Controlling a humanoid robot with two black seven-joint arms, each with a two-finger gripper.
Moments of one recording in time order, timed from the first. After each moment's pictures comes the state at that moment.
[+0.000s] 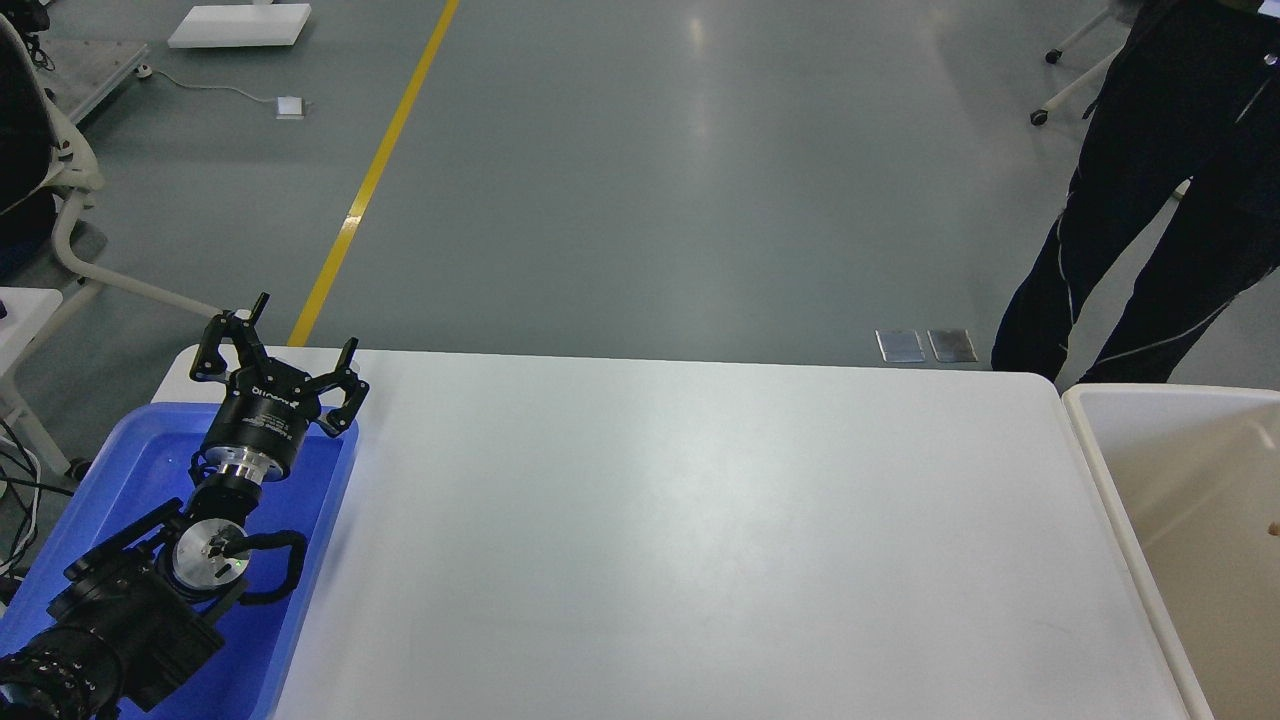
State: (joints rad) left arm -0.58 0.33 -0.75 -0.45 -0.16 -0.64 -0.52; right arm 0.63 -0.48 -0.29 0.02 -0.27 -0.02 0.11
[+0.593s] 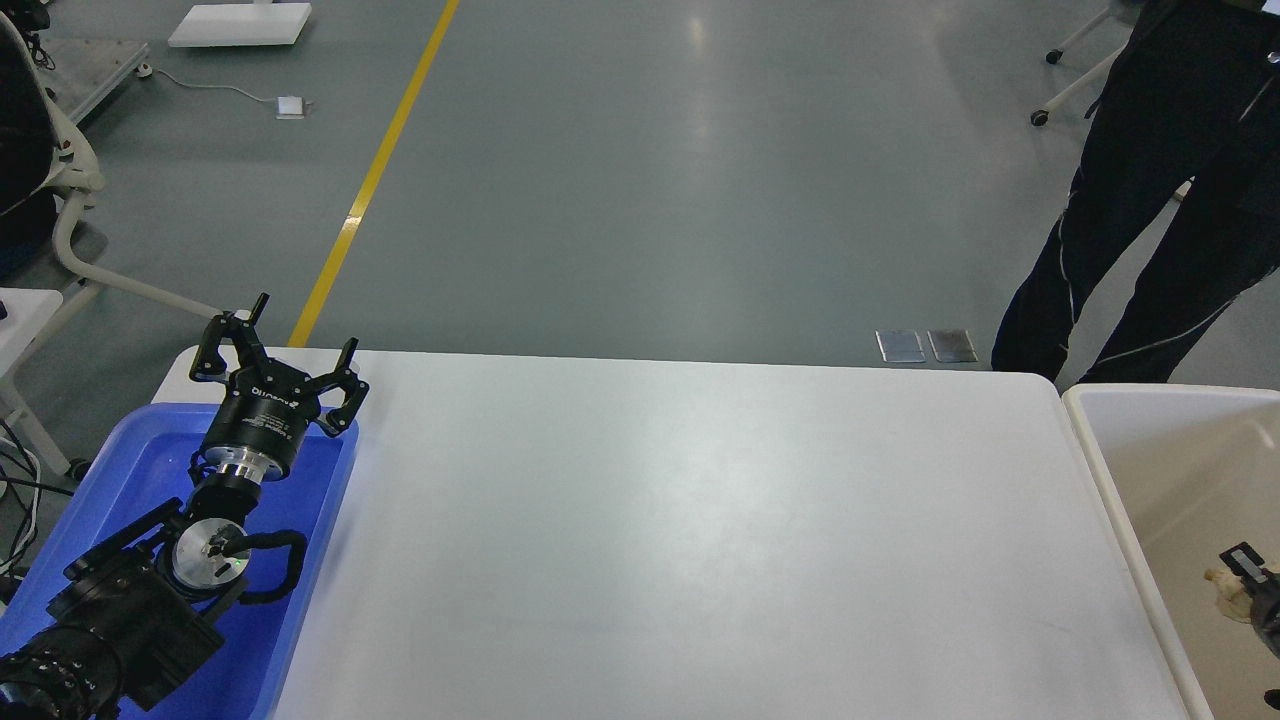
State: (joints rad) left arm -0.58 0.33 -0.75 -0.45 -0.16 -0.64 -0.52; right arm 0.57 -0.41 -0.25 0.02 -0.26 -0.05 0.10
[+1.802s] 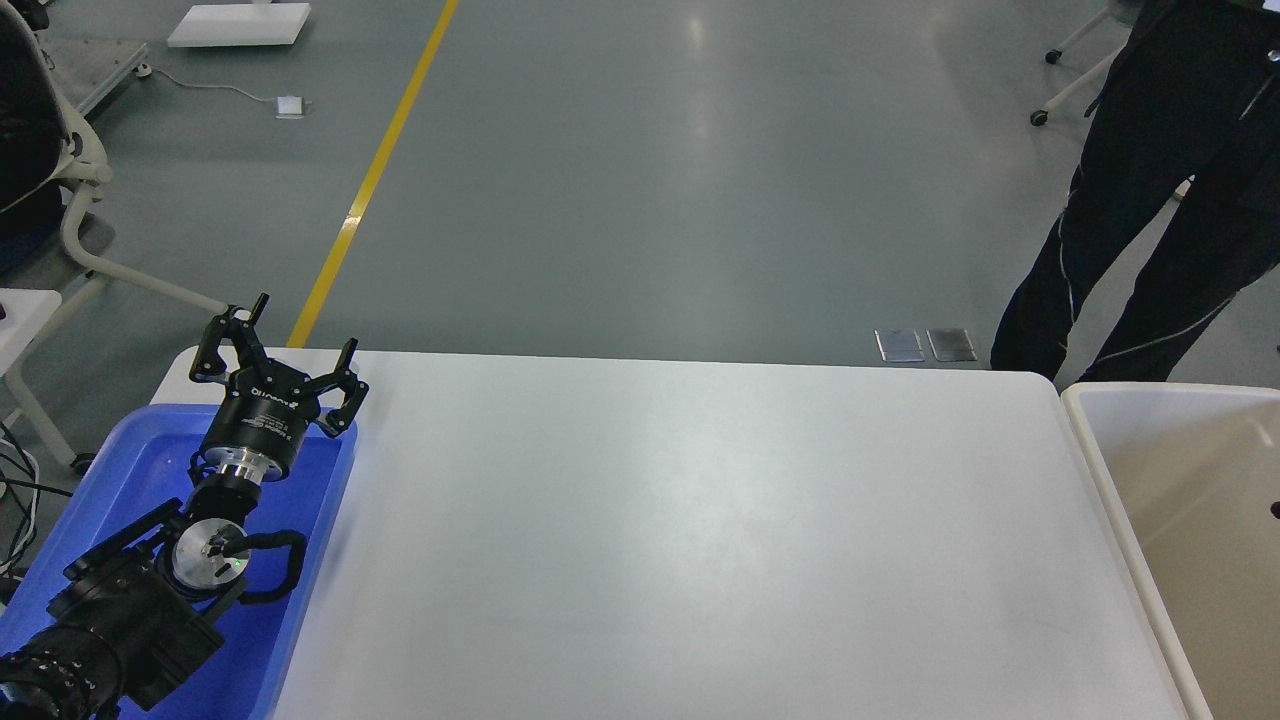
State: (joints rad) left arm -0.58 0.33 -0.75 -0.45 -0.16 -0.64 -0.52; right arm 0.87 -0.48 0.05 0.03 -0.25 -0.11 0.11
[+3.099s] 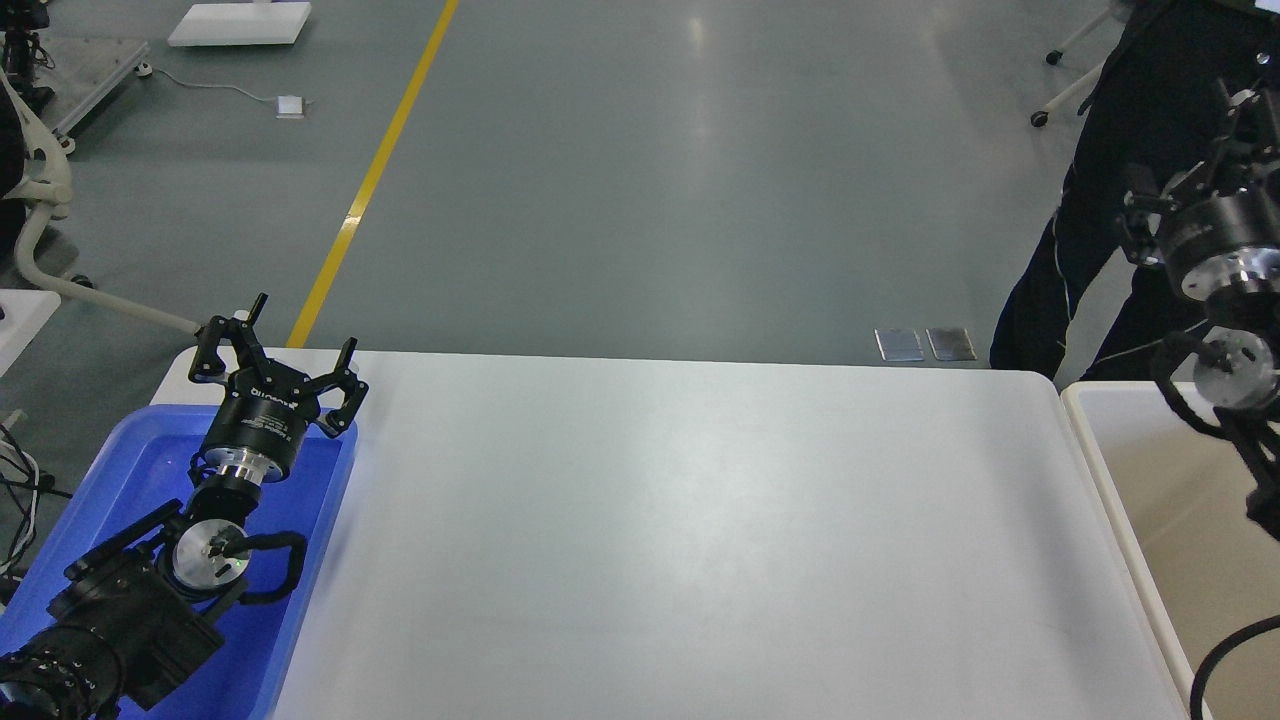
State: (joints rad) left arm -0.58 0.33 -0.75 -0.45 -0.16 -0.64 -0.52; right arm 0.79 -0.53 0.87 0.71 -0.28 -0.04 0.44
